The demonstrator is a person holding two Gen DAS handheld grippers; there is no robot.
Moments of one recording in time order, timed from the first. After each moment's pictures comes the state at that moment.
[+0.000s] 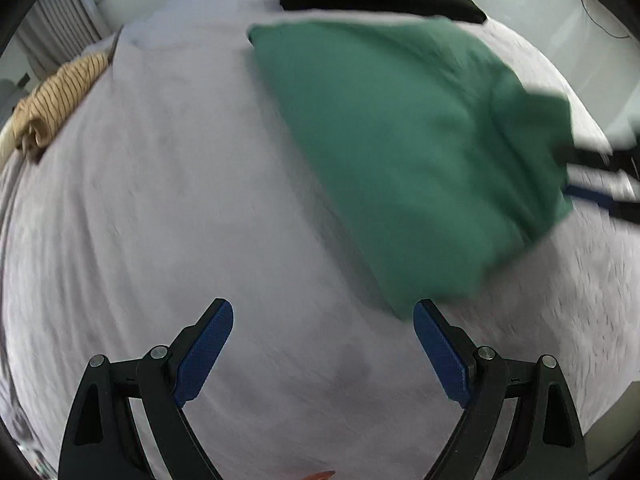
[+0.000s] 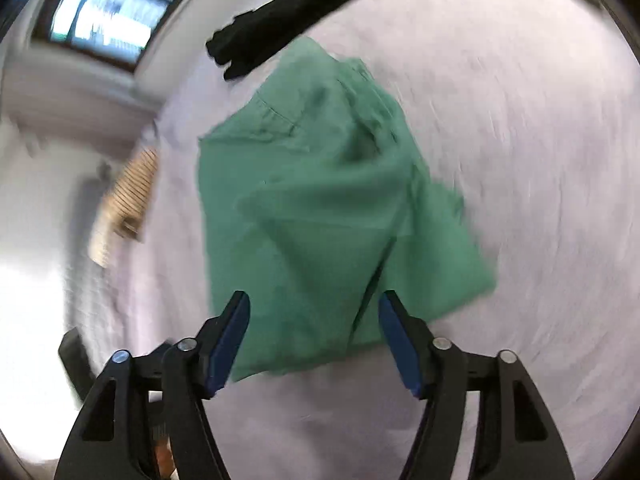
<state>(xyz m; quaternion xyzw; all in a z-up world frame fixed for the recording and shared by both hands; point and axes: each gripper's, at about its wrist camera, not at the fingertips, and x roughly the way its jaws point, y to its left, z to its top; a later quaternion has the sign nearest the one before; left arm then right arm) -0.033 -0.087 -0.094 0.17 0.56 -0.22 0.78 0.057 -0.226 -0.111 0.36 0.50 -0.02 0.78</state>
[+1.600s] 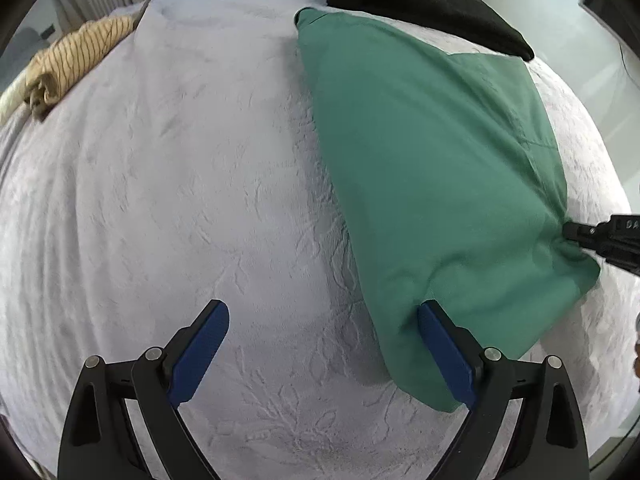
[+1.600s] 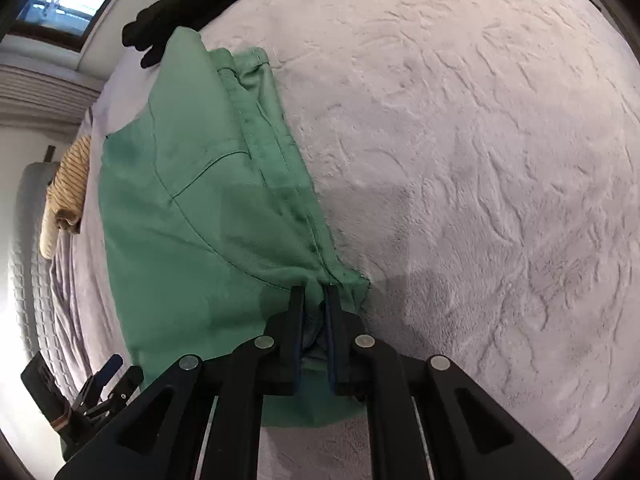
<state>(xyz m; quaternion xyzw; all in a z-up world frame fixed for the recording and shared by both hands) 0.021 -0.093 -0.112 0.11 0.57 -0.18 0.79 0.075 -0.309 -0.162 0.38 0.57 -0.05 0.73</state>
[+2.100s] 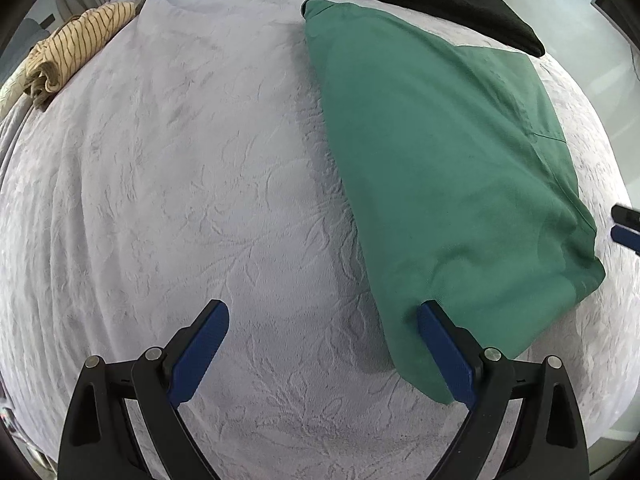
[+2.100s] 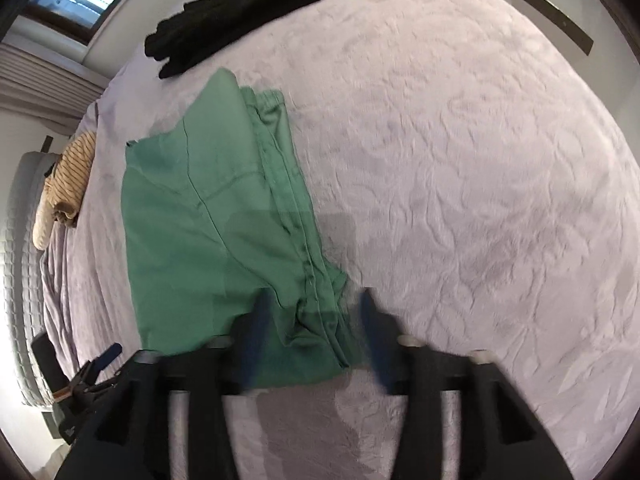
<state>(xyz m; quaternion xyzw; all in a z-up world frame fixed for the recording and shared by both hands) 0.032 -0.088 -0.109 0.11 0.60 -0.17 0.77 0.051 -0.336 -0.104 0.34 0.56 -0.07 0.76</state>
